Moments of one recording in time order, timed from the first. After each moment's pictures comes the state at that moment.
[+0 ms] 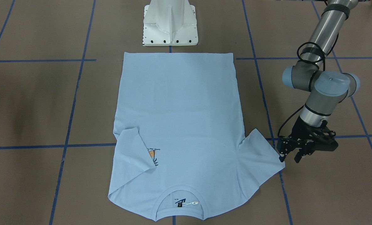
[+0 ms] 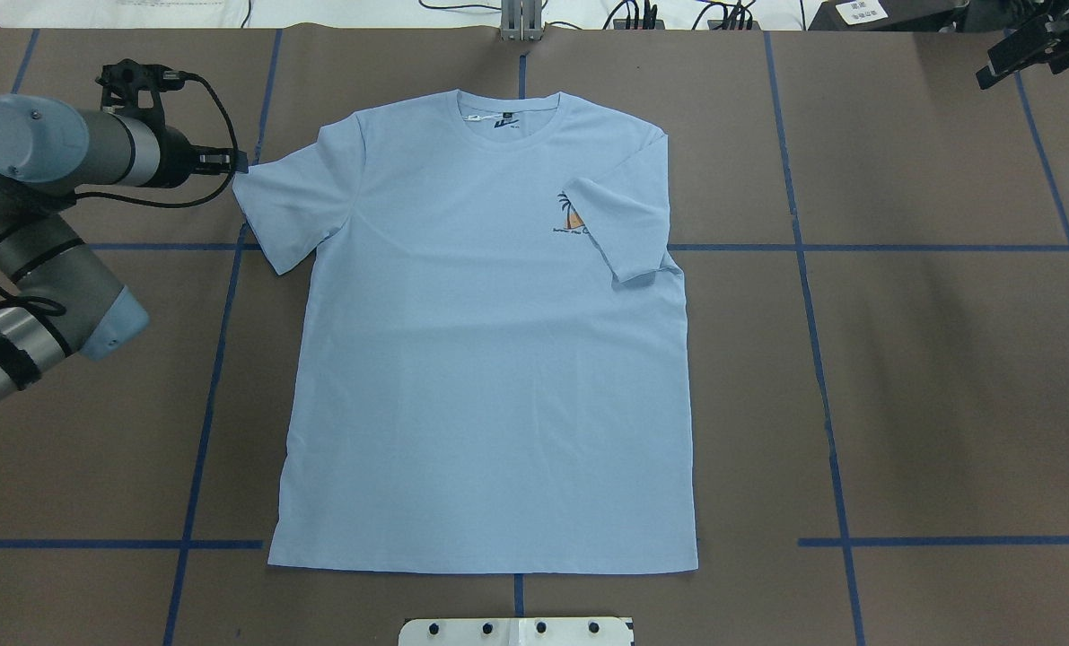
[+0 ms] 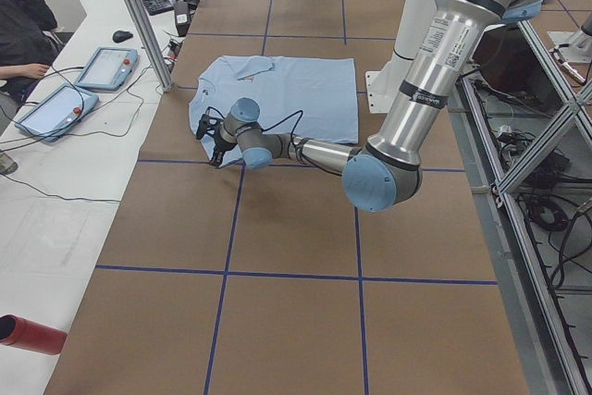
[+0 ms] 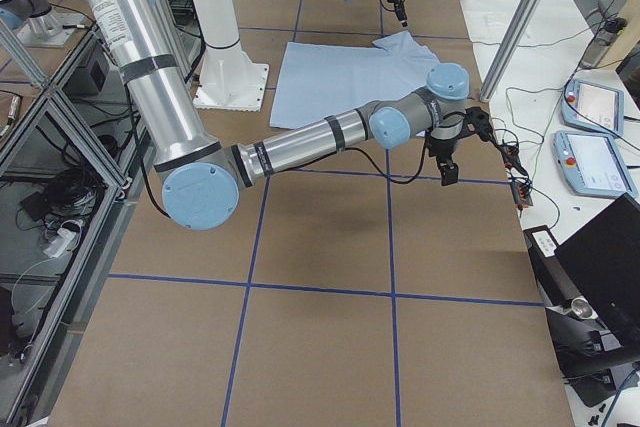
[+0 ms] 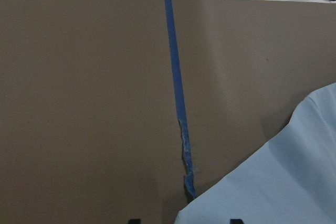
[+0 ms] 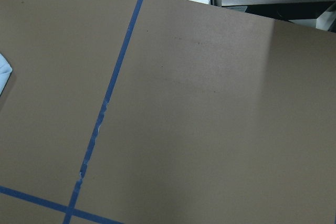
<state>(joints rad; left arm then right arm) -0.90 -2.01 -1.22 -2.48 -1.79 -0.98 1.34 -1.19 1.55 -1.40 2.29 0.28</state>
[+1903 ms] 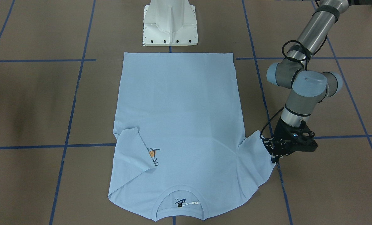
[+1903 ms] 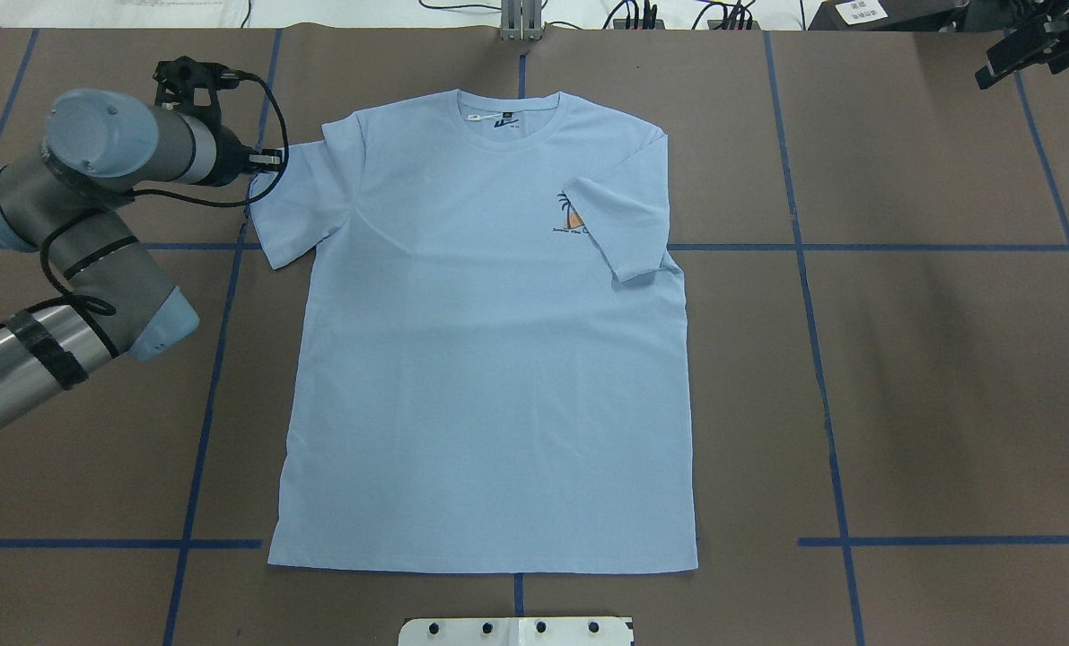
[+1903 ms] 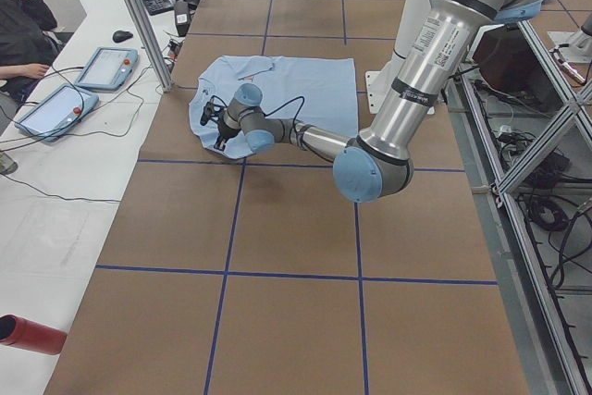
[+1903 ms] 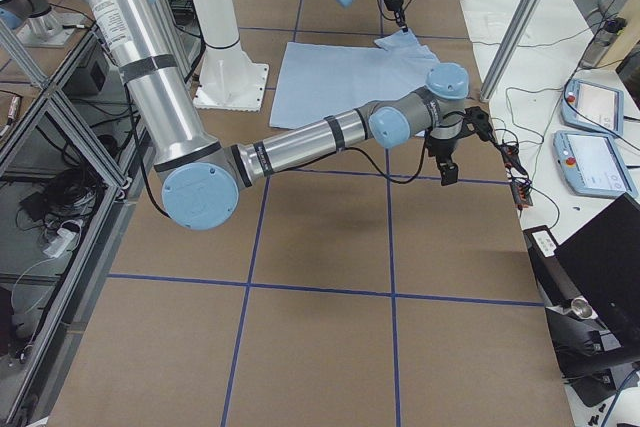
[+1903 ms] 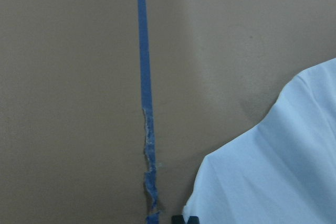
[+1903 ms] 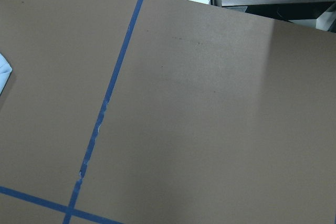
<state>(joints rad) -0.85 -2.08 -1.32 -2.27 -1.74 -0.97 1.34 -1.19 1.55 -1.40 2.29 0.28</state>
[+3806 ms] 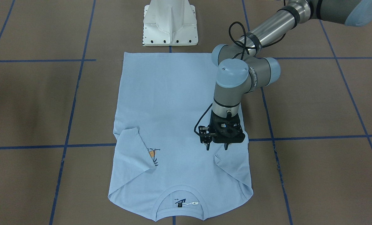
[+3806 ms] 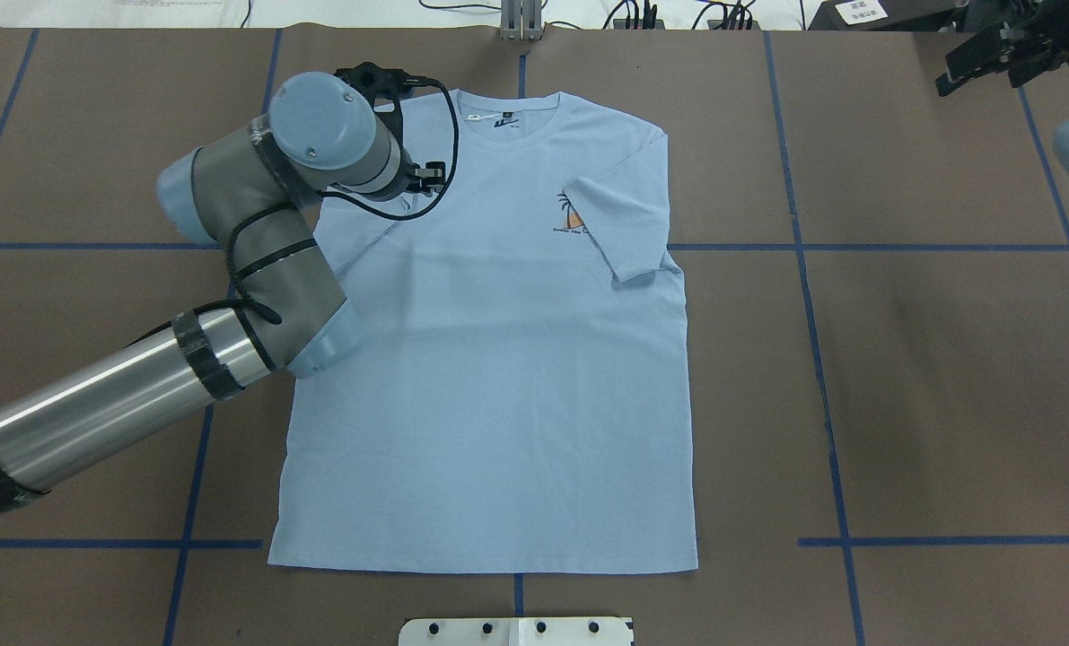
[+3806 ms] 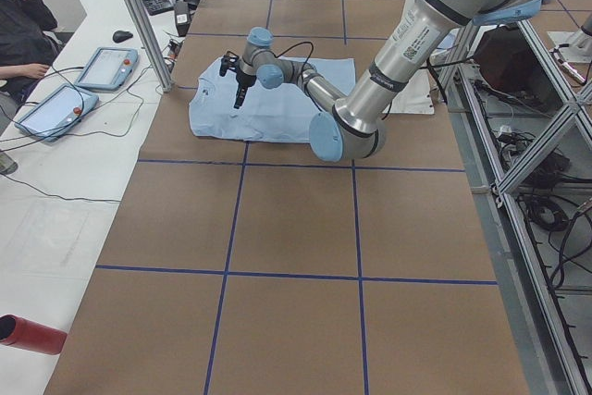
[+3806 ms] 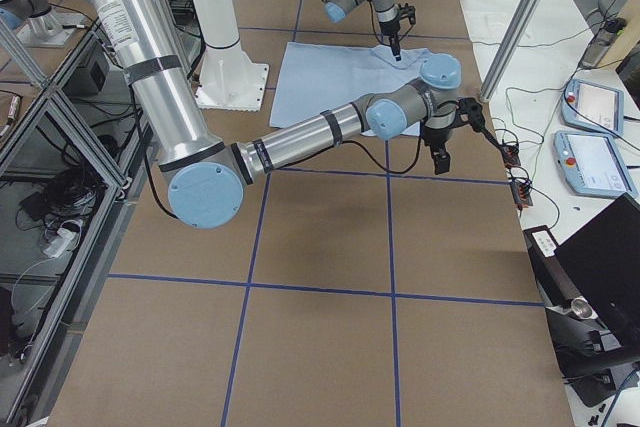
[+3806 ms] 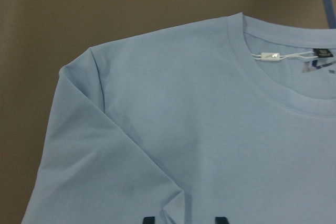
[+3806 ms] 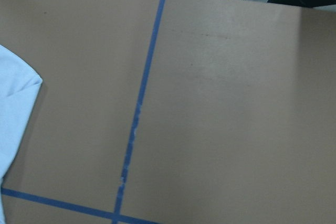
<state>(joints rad) -0.71 -2.30 -1.39 -1.93 -1.72 -1.08 1.26 -1.19 1.63 -1.40 2.27 0.49</state>
